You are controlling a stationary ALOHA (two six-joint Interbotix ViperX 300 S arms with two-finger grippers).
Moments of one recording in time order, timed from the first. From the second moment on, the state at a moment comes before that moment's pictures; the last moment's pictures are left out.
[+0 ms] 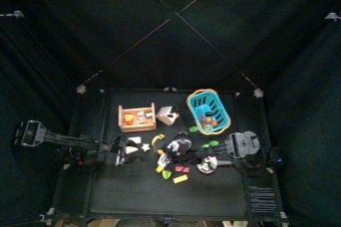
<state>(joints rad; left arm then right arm) 0.01 -0.51 1.33 0.14 -0.54 -0.22 0.07 0.40 0.20 -0.70 0.54 1.25</state>
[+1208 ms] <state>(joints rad) 0.01 -0.51 1.33 0.14 -0.51 -0.22 -0.35 -0.42 0.76 -0.89 0.56 1.26</state>
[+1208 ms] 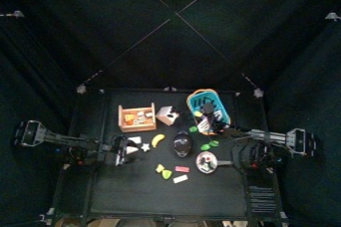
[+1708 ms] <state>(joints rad) 0.01 -0.51 1.33 0.14 -0.51 -0.22 -0.69 -0.25 0.84 -0.88 0.21 1.26</state>
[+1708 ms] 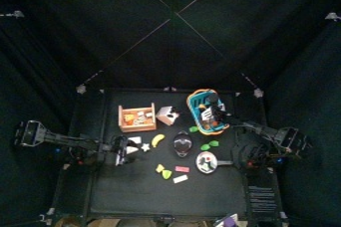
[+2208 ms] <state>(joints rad) 0.01 -0.51 1.33 0.14 -0.50 -0.22 -0.72 -0.15 0.84 -0.83 0.20 1.26</state>
